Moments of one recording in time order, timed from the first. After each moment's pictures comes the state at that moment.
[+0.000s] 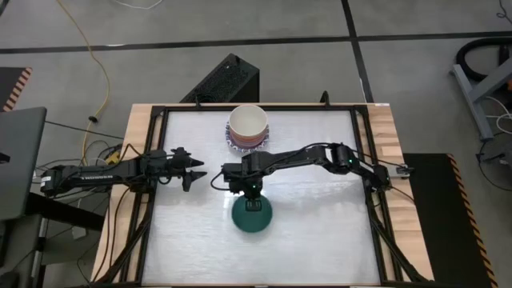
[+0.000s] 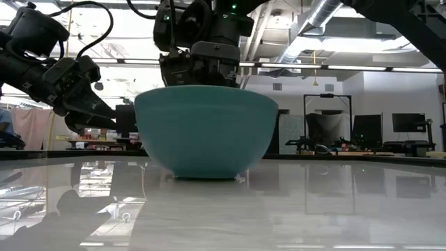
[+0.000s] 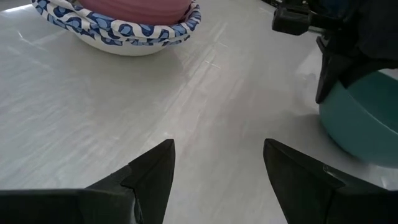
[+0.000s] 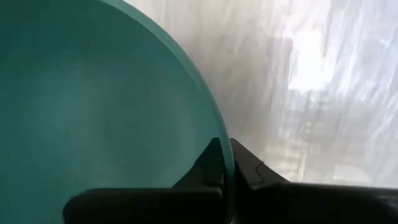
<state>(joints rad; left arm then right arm) 0.22 0.36 0.01 0.01 -0.01 -0.35 0.04 2.31 2.06 -1.10 -0.24 0.00</state>
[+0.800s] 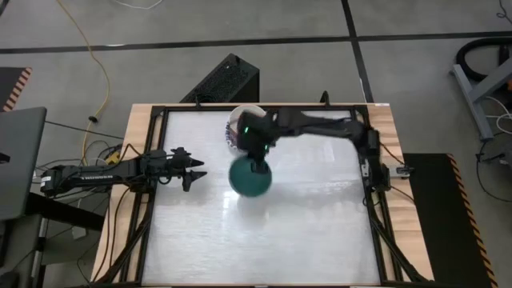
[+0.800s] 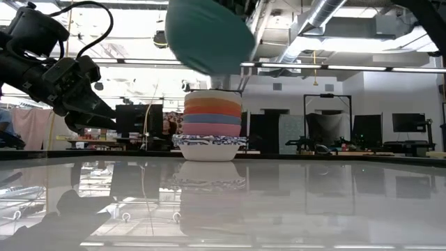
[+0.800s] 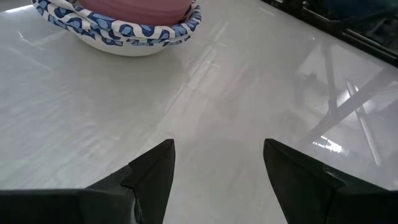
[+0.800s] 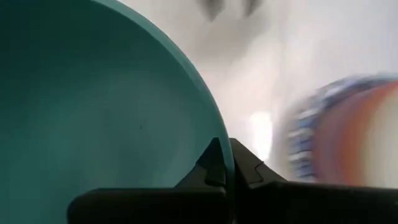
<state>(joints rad) 0.22 0.36 0.01 0.01 -0.01 -0.35 -0.15 1.98 2.06 -1.05 -0.21 -0.14</state>
